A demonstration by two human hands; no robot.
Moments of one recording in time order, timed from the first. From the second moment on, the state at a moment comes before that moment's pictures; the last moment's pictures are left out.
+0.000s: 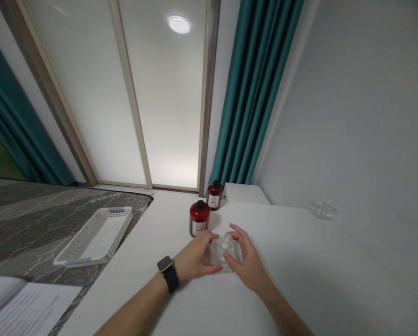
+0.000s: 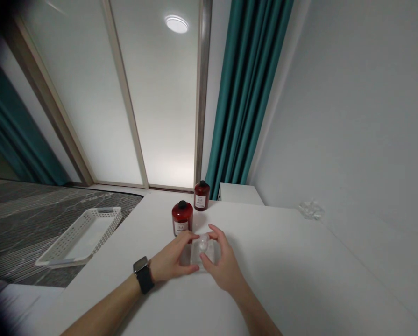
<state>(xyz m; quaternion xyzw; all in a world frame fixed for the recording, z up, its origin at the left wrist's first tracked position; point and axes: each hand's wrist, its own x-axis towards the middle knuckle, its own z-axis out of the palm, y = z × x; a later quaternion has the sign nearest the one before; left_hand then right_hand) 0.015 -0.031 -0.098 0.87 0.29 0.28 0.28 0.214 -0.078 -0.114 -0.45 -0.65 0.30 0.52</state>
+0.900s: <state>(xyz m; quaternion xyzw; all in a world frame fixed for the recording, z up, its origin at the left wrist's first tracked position) 0.015 -0.028 -0.100 0.86 0.30 0.27 0.31 0.209 -0.074 -0.121 -0.40 -0.60 0.43 0.55</state>
